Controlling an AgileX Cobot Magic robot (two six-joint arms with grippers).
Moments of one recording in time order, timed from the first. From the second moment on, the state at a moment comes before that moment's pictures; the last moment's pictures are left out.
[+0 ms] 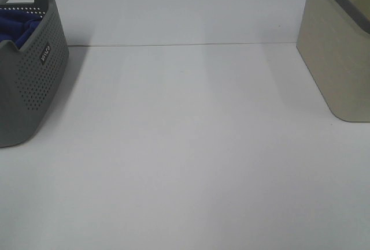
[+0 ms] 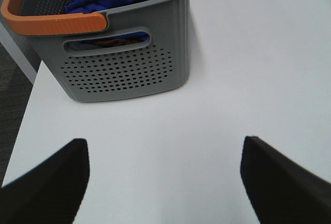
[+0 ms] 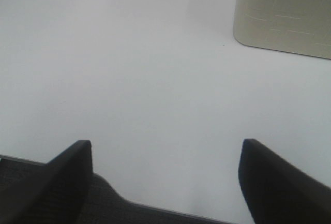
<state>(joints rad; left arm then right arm) -0.02 -0.01 -0.52 0.01 1.08 0.06 0.03 0.00 -0.45 0.17 1.11 -0.14</state>
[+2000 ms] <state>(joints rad) -0.02 -0.01 -0.52 0.01 1.08 0.06 0.03 0.00 -0.45 0.09 1.11 -0.12</state>
